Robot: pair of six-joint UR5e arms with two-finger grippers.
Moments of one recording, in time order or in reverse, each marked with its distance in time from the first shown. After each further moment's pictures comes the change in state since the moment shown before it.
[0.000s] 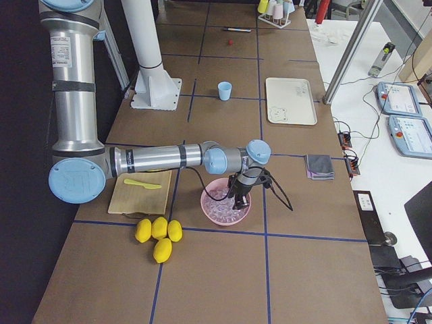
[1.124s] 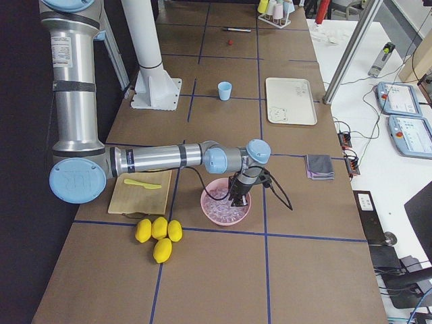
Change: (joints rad) left arm 0.000 0.002 -0.024 0.009 -0.001 0.000; right arm -0.005 0.003 0.004 -0.001 -0.001 -0.001
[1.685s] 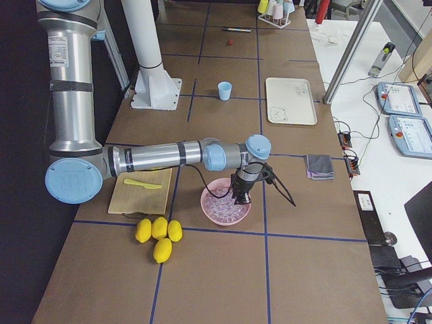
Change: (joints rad) left arm 0.000 0.000 -0.013 0.002 -0.001 -0.001; right arm 0.091 -0.010 0.071 -0.011 -0.006 -0.014
